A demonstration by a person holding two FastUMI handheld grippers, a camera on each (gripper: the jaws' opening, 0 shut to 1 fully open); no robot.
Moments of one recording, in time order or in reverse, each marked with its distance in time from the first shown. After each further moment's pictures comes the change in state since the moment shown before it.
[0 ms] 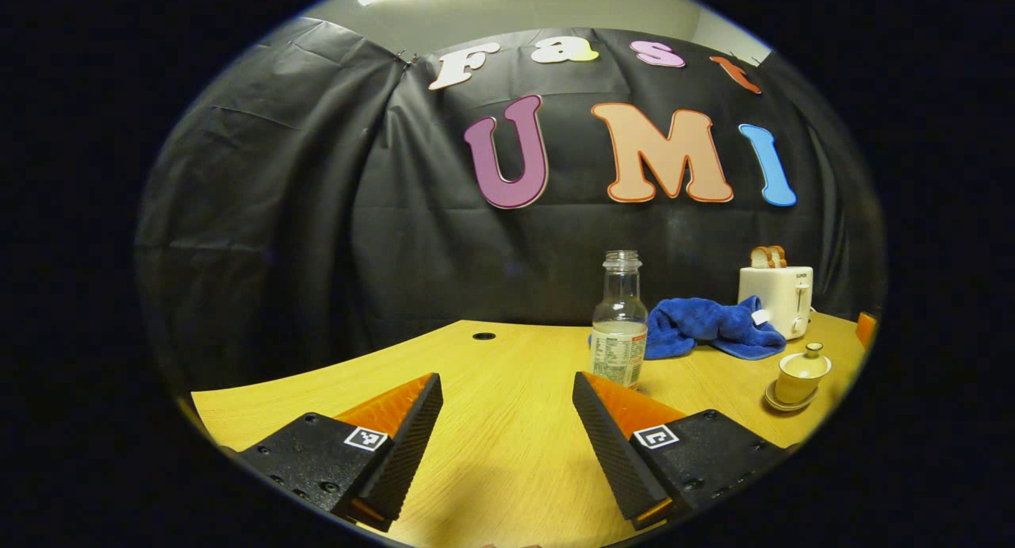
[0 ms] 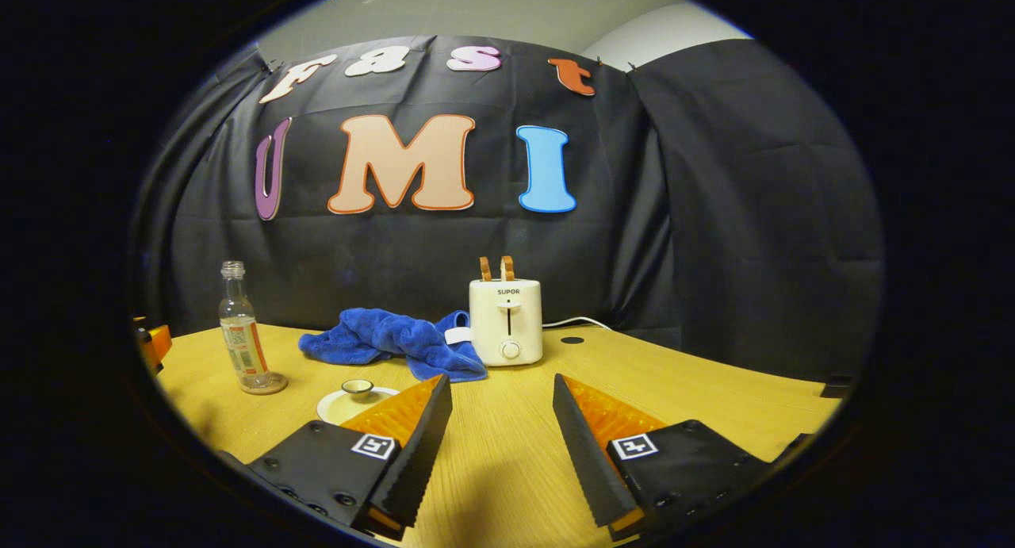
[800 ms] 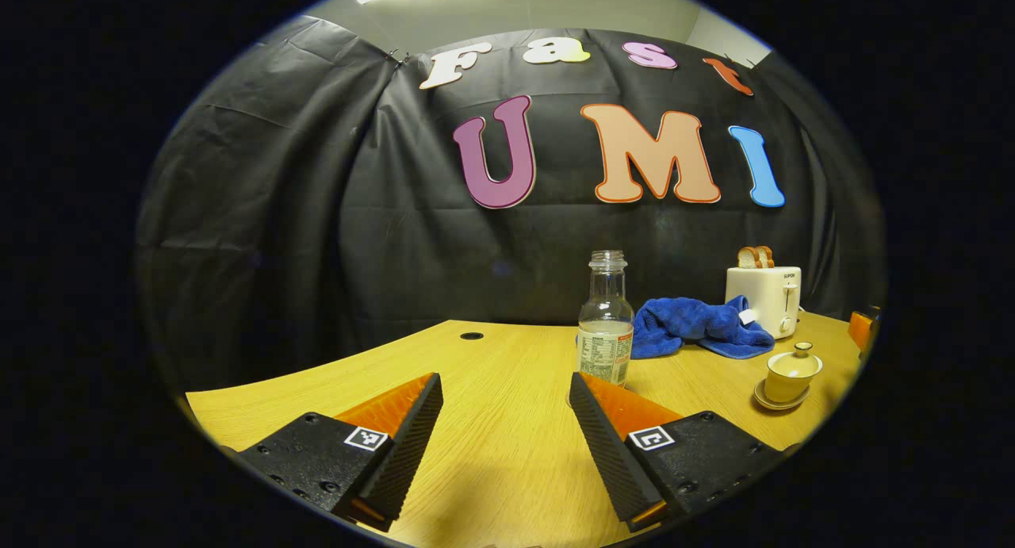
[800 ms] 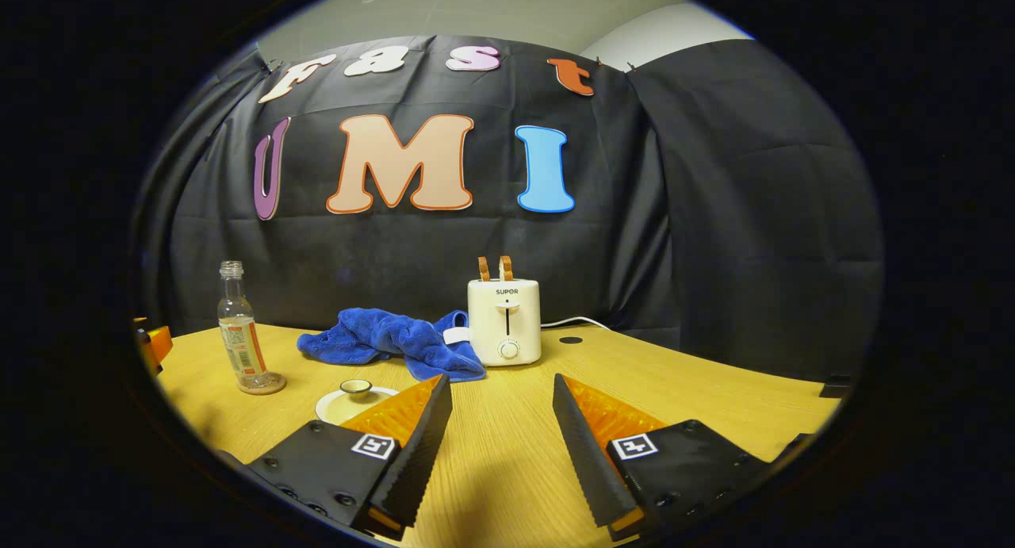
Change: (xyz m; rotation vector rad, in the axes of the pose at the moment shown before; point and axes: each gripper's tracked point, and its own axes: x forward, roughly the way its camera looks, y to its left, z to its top) left arm 0.001 -0.008 0.000 -0.005 -0.002 -0.049; right arm 0.000 -0.002 0.000 0.000 0.000 0.002
